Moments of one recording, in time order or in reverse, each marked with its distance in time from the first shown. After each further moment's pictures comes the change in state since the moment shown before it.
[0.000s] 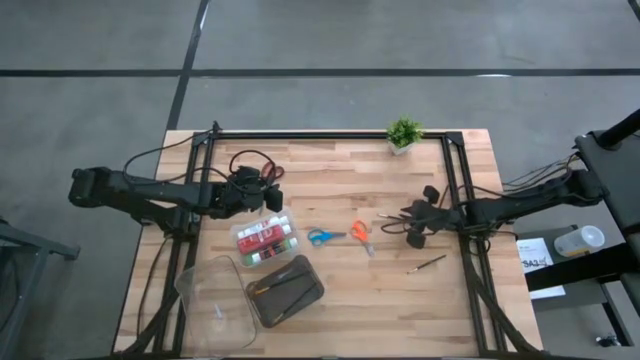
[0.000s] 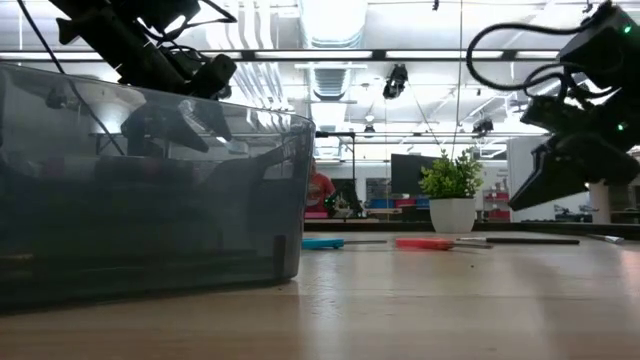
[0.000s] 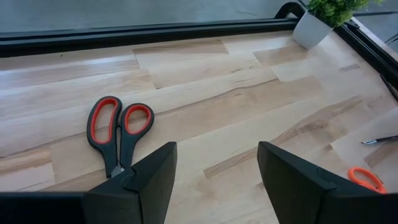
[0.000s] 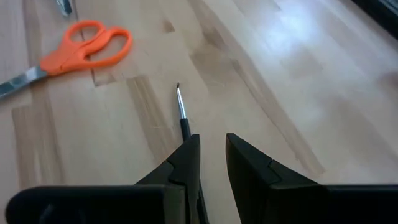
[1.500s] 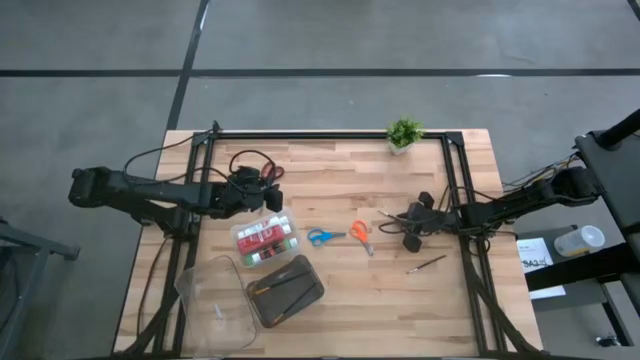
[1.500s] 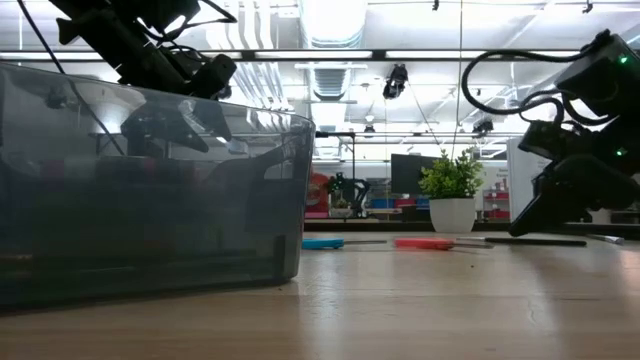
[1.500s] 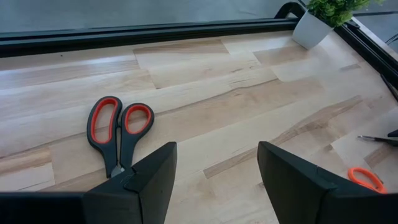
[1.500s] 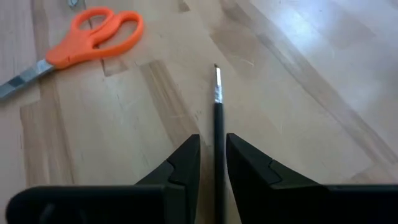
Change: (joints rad) left arm 0.000 0.000 0.000 0.000 0.000 0.000; right arm -0.028 0.194 -0.103 0.334 -0.089 0.072
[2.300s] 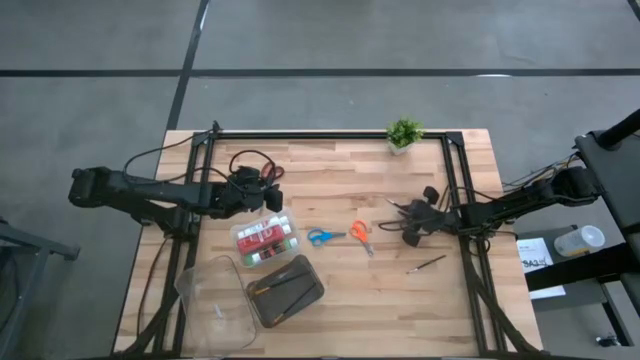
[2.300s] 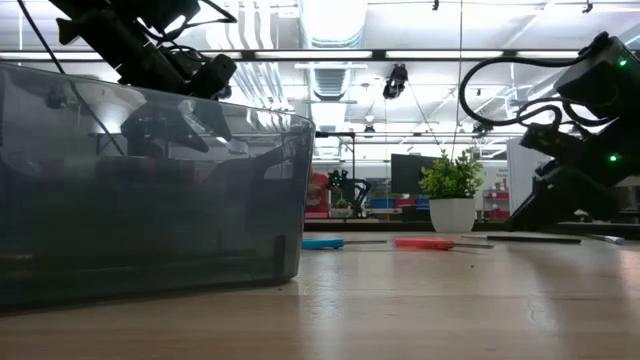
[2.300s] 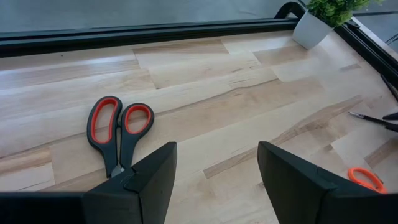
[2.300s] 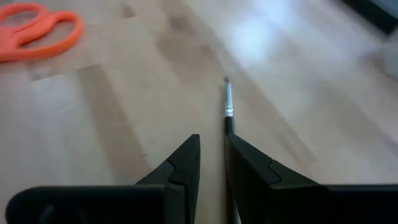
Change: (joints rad) left arm 0.000 0.000 0.000 0.000 0.000 0.000; right arm 0.000 0.000 0.001 -0.036 0.186 -0.053
